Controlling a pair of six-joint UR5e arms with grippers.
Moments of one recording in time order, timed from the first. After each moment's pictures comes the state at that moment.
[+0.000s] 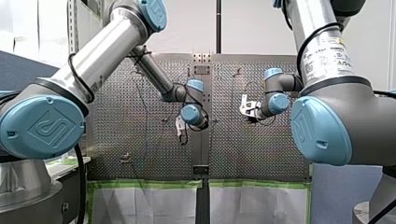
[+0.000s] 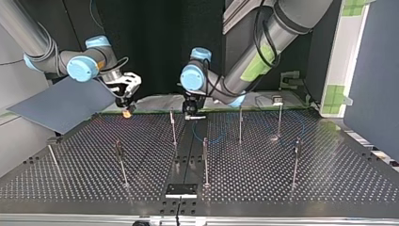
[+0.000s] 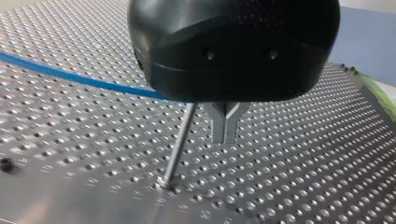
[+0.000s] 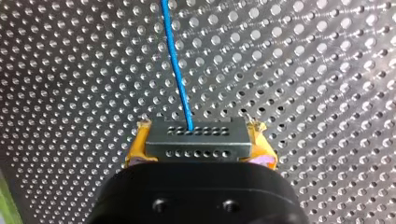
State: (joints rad) left arm -0.53 -2.27 -1.46 -2.75 -1.83 -1.81; right arm 1.85 -1.09 1.71 -0.38 1.30 1.70
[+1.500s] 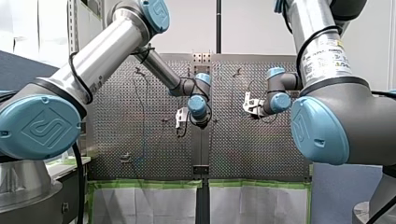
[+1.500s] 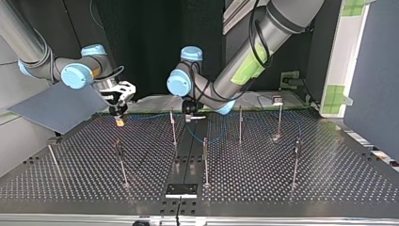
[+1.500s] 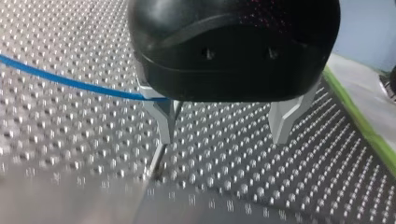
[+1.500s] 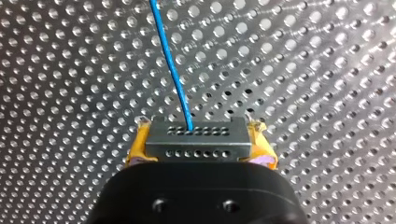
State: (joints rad) left arm -0.58 -2.27 -1.34 -3.02 -1.99 -1.70; right arm 1.82 -1.07 1.64 -0.38 1.30 1.72
